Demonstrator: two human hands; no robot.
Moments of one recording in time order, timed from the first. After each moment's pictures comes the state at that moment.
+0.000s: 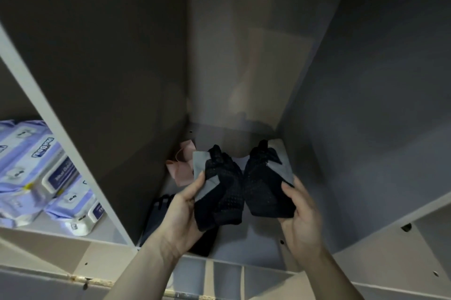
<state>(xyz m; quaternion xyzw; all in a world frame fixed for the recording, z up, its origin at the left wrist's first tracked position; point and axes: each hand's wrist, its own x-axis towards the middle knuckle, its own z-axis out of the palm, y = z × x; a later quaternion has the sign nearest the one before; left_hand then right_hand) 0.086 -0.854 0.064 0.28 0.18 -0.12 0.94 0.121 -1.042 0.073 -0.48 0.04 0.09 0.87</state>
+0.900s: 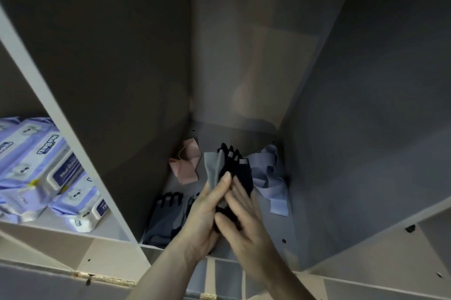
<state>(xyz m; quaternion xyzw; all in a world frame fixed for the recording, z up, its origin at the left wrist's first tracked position) 0.084 -0.881 0.062 0.35 0.15 -0.04 0.92 0.085 -0.984 0.046 -0.86 -0.27 0.03 0.43</state>
